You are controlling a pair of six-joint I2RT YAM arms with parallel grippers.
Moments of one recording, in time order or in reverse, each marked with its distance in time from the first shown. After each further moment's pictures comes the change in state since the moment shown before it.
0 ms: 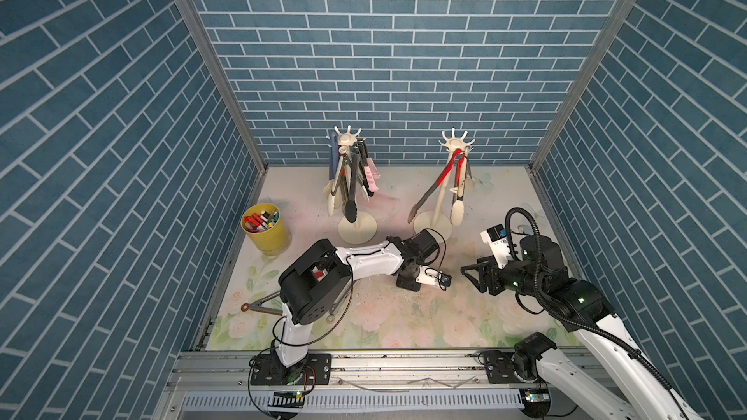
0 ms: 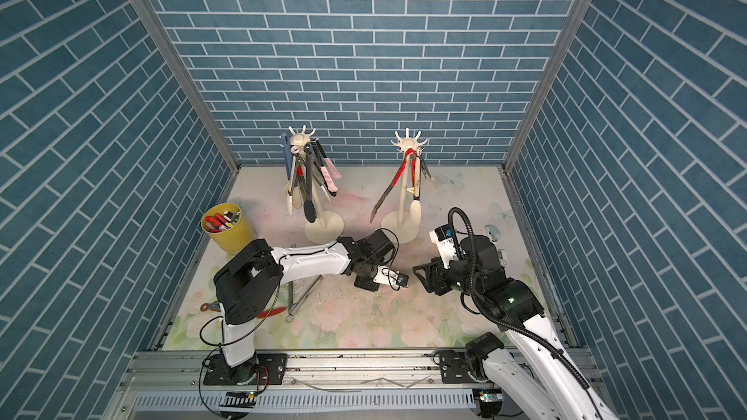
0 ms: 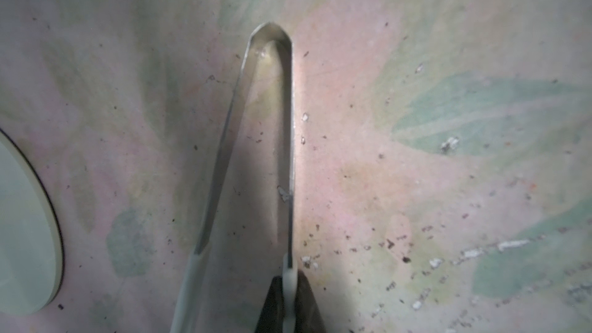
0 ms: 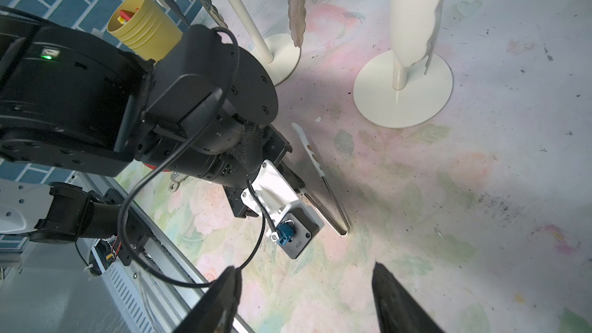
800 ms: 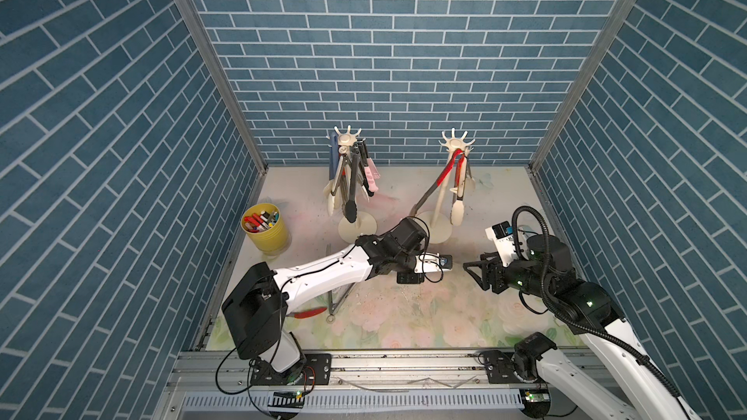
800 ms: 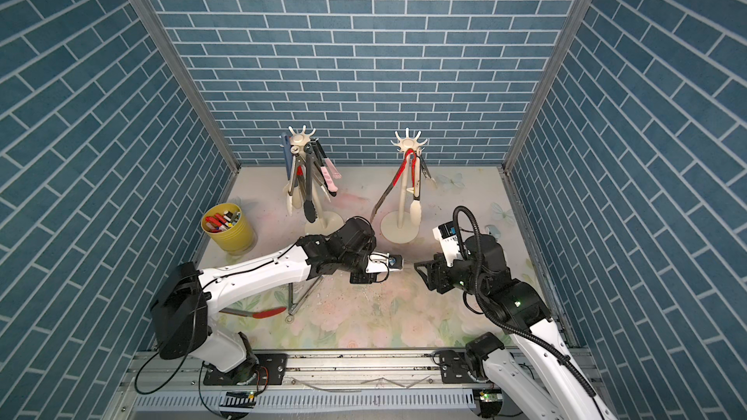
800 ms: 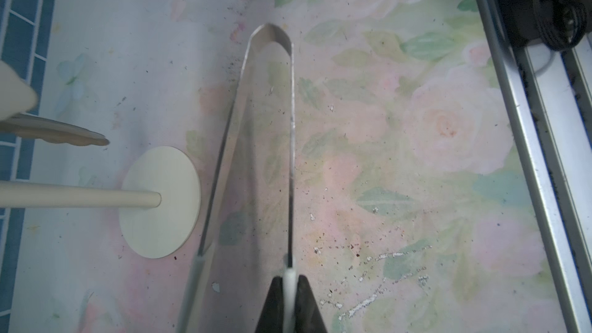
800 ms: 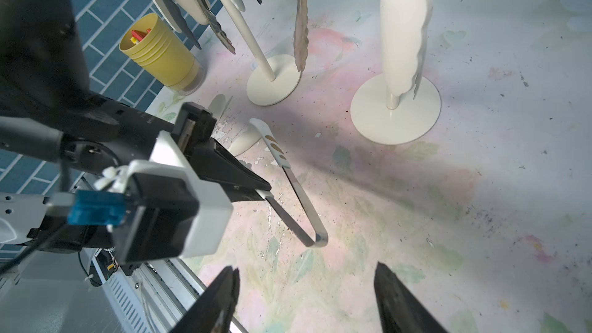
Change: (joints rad) left arm 0.000 -0.381 -0.097 0.094 0.138 -0.215; right arm 0.000 -0.030 0.047 -0.010 0.022 0.000
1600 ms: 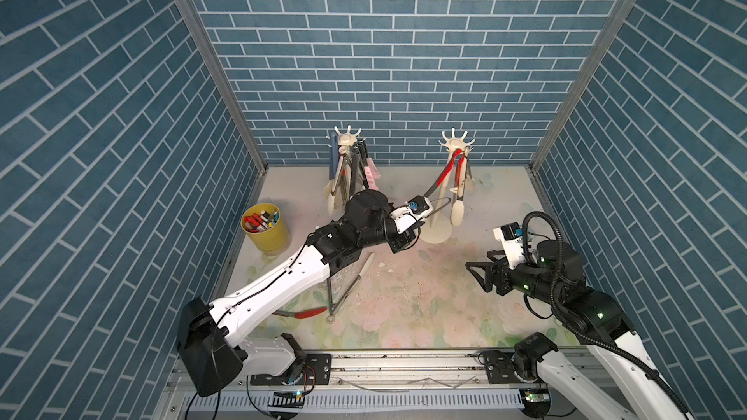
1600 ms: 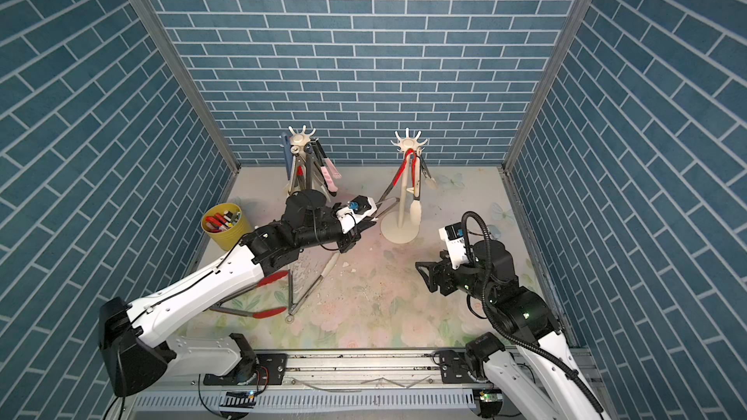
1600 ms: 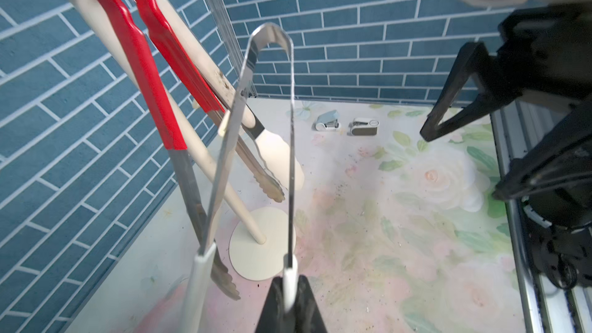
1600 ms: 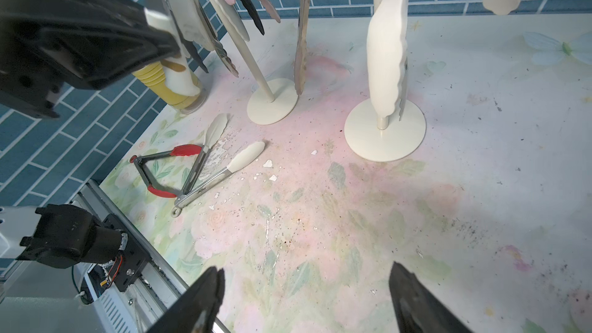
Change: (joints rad) left arm 0.144 -0.254 0.027 0.218 0.045 -0.401; right arm 0.000 -0.057 -0.009 0.019 0.034 0.000
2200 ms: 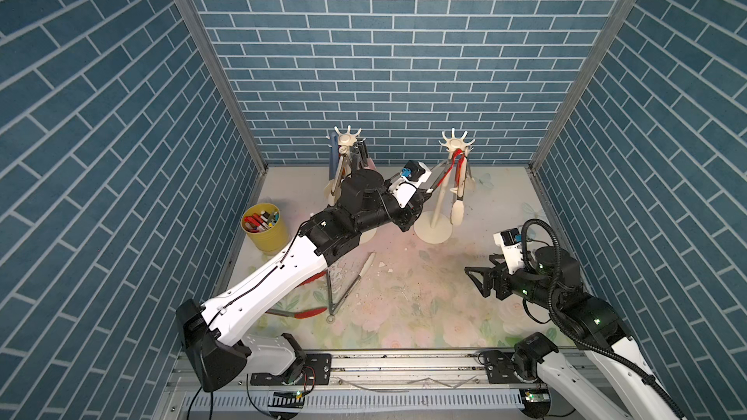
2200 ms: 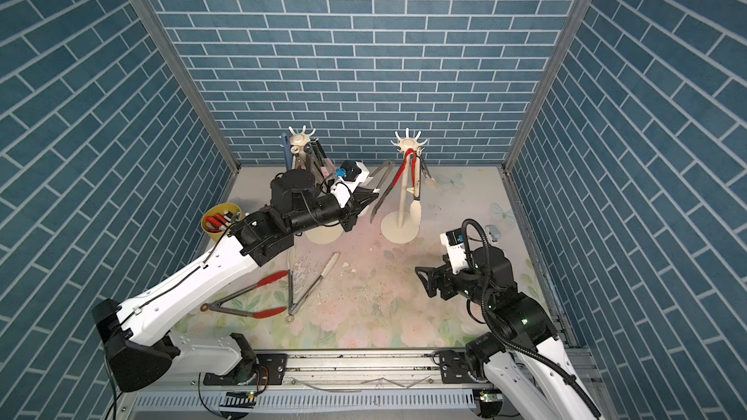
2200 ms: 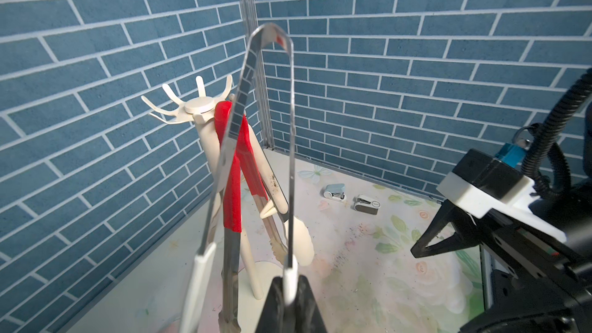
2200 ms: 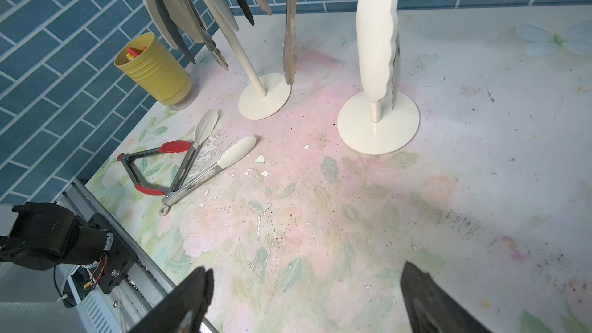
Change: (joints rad) left arm 0.000 0.053 0.211 -0.003 -0.048 -0.212; right arm 0.000 -0.052 -0.069 0.018 0.018 -0.001
